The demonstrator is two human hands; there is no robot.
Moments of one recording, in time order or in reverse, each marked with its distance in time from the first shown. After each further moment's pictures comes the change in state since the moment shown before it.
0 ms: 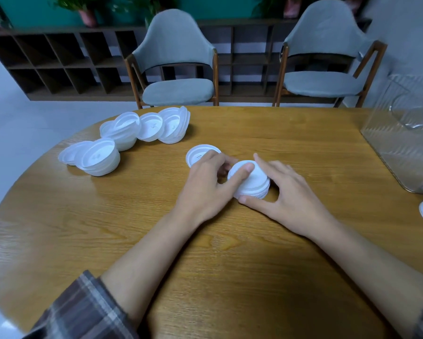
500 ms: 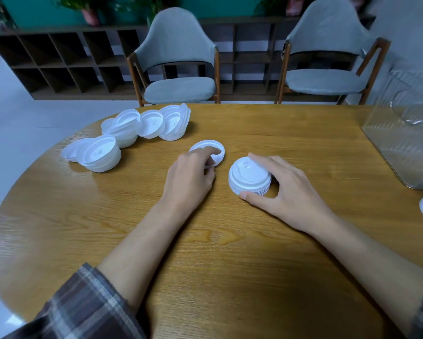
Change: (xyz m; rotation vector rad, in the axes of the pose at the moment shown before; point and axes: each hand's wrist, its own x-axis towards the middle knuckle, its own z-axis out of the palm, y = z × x) left_hand 0.009 -0.022 -0.018 0.377 0.031 0.008; right_hand -0.003 -0.001 -0.005 0.033 0.038 -0.075
